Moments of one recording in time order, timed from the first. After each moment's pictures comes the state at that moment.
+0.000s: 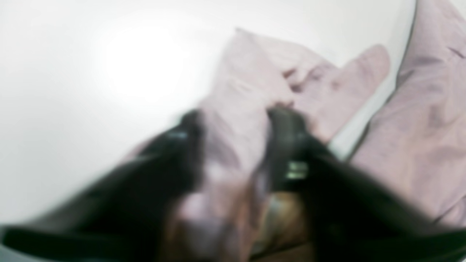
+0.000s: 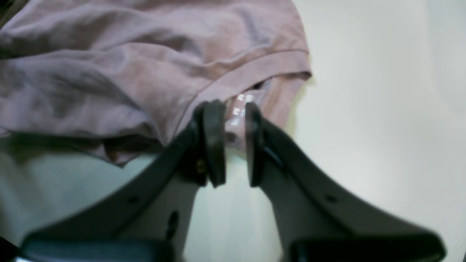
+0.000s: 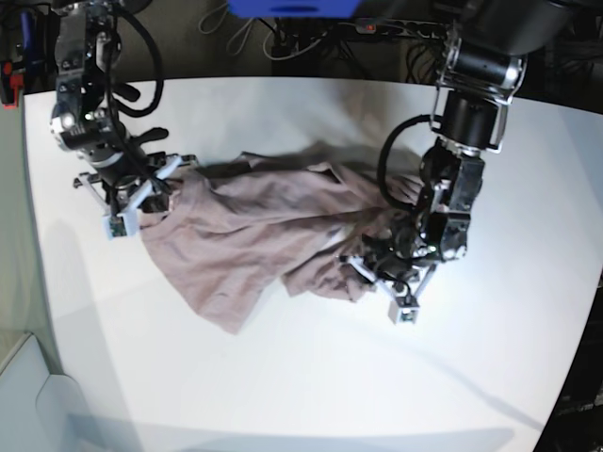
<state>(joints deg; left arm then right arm) -19.6 -8.6 13.0 64.4 -26.2 0.0 39.3 -14.0 12.7 5.2 110.4 16.4 8.6 -49.9</state>
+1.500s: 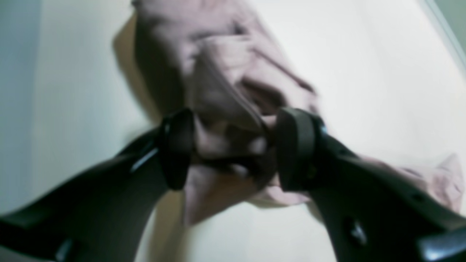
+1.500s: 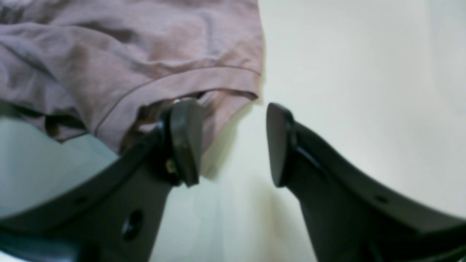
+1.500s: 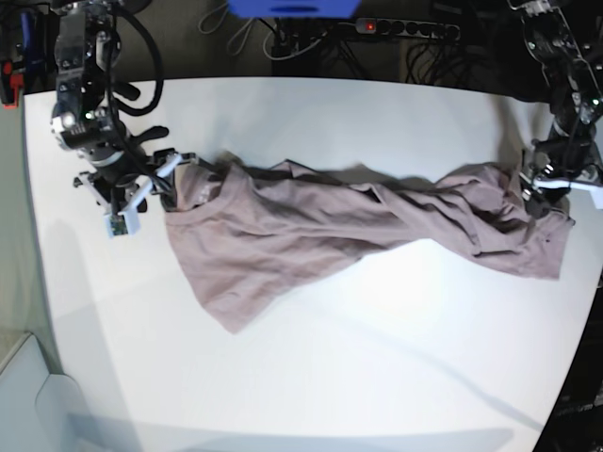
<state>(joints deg) 15.9 -12.8 -33.2 102.0 -41.8 0.3 40.2 -14.2 13.1 4.7 110.4 16.2 8.6 -50.0</state>
